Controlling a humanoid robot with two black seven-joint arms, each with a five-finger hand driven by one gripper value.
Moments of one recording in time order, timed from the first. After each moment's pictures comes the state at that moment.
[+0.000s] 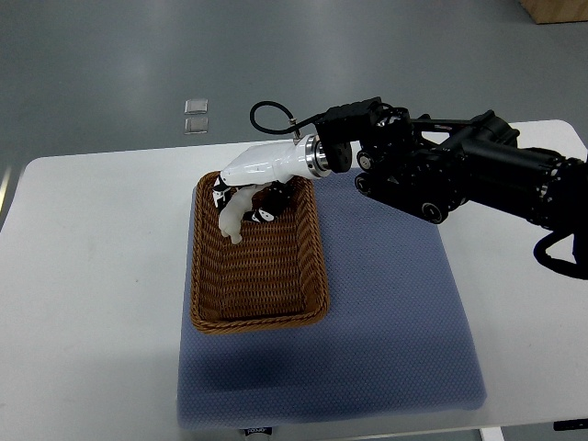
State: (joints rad) left arm 0.06 0.00 -0.16 -0.15 0.04 -0.01 0.06; right arm 1.33 0.00 -0.06 0.70 -1.45 0.18 0.46
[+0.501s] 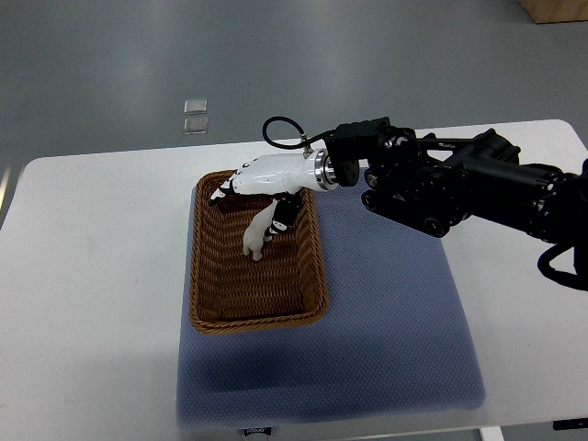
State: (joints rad) left arm 0.06 0.00 -0.16 -0.15 0.04 -0.01 0.06; right arm 1.29 0.00 -0.08 0.68 -1.43 0.11 0.46
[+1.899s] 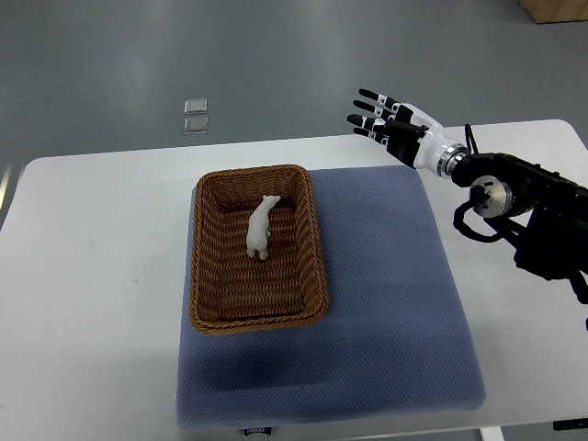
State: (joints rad) left arm 0.06 0.00 -0.16 -0.15 0.04 -0.01 0.06; right arm 0.95 -0.21 0.37 0.57 0.08 0.29 0.18
